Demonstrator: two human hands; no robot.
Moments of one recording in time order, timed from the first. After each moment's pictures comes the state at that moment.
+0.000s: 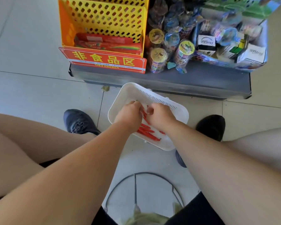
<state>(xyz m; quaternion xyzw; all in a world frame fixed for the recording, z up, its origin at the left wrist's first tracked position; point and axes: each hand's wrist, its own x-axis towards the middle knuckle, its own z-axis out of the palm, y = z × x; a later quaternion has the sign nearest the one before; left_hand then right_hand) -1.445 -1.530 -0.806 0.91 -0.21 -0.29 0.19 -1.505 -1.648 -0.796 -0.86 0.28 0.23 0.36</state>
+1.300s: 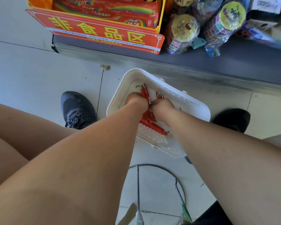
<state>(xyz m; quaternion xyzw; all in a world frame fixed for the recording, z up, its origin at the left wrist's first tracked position) -1.407 -1.567 -0.878 0.78 0.26 -0.45 0.34 -1.465 -1.651 -0.903 -0.69 0.41 0.37 0.46</state>
